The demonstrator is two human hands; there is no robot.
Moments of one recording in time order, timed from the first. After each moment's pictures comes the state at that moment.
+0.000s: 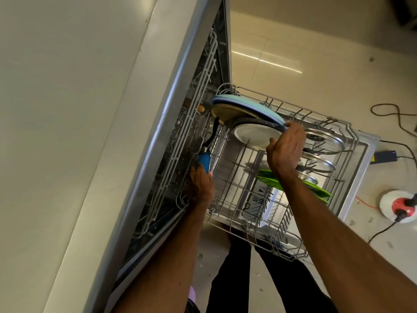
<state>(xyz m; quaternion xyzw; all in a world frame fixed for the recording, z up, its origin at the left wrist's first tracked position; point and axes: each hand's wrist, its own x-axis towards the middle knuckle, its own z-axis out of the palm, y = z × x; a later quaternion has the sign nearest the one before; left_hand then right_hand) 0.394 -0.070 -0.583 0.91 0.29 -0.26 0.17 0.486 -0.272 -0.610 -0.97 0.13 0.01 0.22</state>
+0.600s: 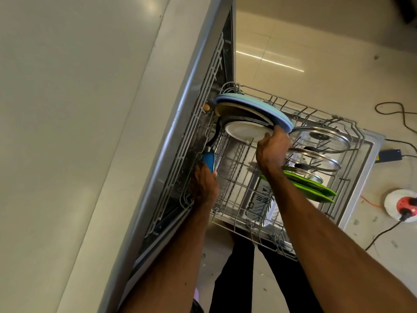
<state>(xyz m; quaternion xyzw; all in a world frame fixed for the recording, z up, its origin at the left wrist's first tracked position) 0.396 -0.068 -0.580 0.91 0.28 -0.27 0.15 0.493 -0.222 -0.593 -0.89 0.27 0.08 0.35</state>
